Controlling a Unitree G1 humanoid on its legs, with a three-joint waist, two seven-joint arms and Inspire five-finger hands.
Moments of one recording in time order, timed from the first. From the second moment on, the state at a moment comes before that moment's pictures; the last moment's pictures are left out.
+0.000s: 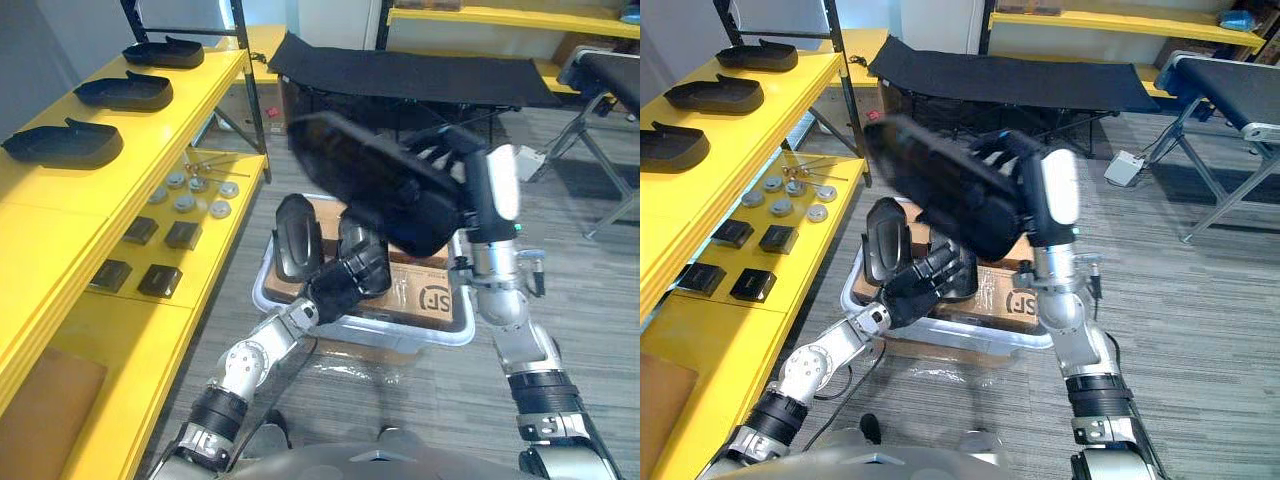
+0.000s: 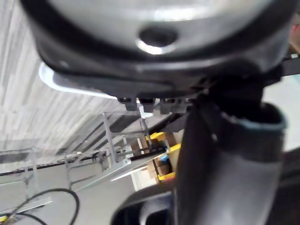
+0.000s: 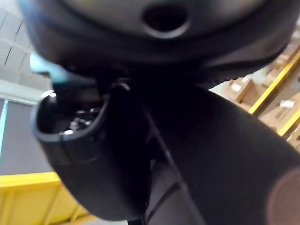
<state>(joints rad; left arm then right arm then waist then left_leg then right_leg) -0.12 0.11 -0.28 0.19 -1.21 0.37 -0.15 -0.17 -0.34 0.01 0.06 -0.48 -0.62 -0.27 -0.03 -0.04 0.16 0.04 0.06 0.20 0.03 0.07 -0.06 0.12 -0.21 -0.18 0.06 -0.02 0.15</state>
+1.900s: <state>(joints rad) 0.05 -0.01 -0.07 -0.19 -0.53 -0.39 0.31 0.18 -0.10 -0.03 -0.12 -0.16 -0.57 -0.32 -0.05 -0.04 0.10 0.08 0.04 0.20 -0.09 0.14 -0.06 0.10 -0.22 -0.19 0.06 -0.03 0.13</state>
